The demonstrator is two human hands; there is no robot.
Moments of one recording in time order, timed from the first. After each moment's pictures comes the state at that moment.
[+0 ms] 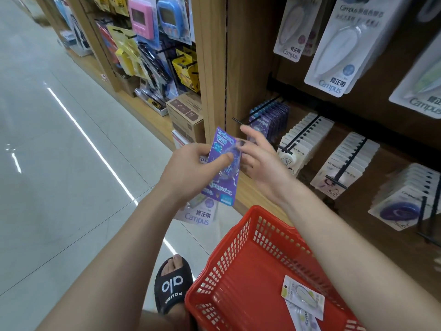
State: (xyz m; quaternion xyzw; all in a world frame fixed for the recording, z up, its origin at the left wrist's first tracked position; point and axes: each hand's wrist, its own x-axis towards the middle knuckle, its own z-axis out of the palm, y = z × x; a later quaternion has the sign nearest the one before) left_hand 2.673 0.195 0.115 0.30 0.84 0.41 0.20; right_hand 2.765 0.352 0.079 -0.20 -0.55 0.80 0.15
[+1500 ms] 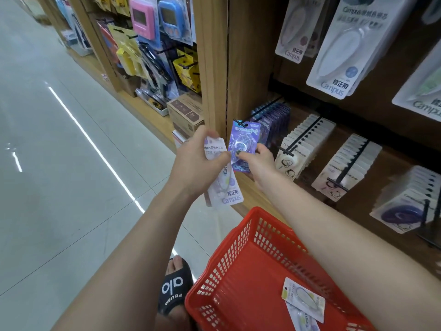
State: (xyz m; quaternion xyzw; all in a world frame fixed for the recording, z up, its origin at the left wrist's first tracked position) left_hand 2.671 0.214 0.111 0.29 0.83 0.46 0.12; right_hand 2.705 0.391 -0.001 -0.41 -0.57 0.68 0.21
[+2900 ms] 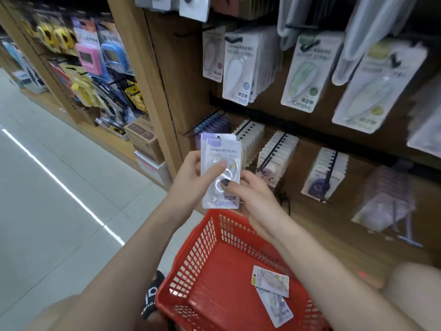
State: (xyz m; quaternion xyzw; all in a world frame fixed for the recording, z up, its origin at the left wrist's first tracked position) left_hand 2.772 0.242 0.111 0.30 0.67 0.61 0.30; right_hand 2.913 0.327 0.101 -0.27 -0.51 0.78 0.22
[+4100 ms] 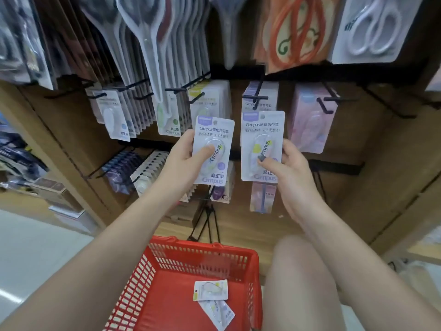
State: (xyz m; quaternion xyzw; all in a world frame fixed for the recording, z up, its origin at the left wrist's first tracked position) left_hand 2.968 0.352 0.213 0.51 0.58 0.57 0.29; right_hand 3.182 0.413 0.184 -0.33 -0.58 0.55 0.50
